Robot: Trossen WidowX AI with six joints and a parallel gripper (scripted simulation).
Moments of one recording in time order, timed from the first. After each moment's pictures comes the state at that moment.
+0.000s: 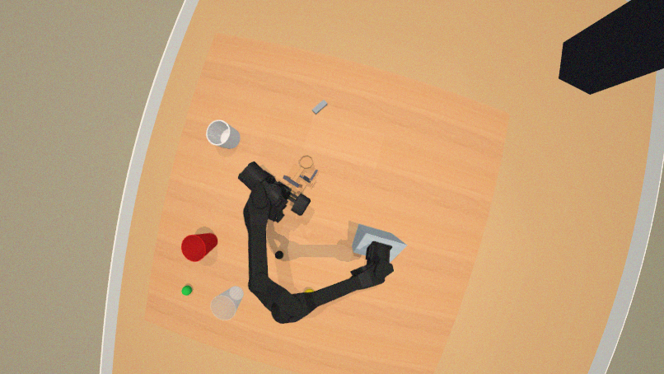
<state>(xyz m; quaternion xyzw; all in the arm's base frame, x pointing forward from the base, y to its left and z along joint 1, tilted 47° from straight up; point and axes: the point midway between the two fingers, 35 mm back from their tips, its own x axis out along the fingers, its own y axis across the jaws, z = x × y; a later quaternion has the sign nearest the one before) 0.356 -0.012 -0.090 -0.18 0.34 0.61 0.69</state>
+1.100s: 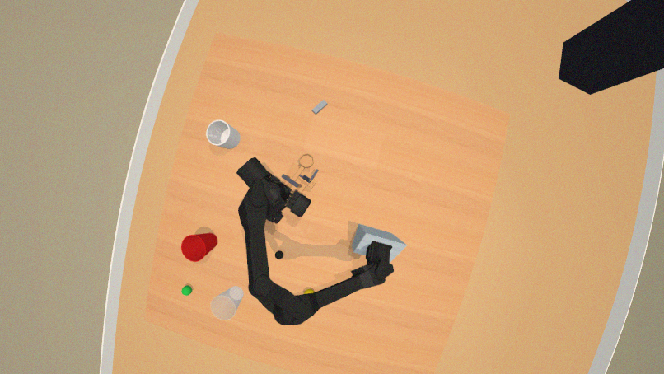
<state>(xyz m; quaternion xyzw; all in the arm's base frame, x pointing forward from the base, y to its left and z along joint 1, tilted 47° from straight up) 0.350 -0.035 -0.072 -0.17 0.34 0.62 0.69</state>
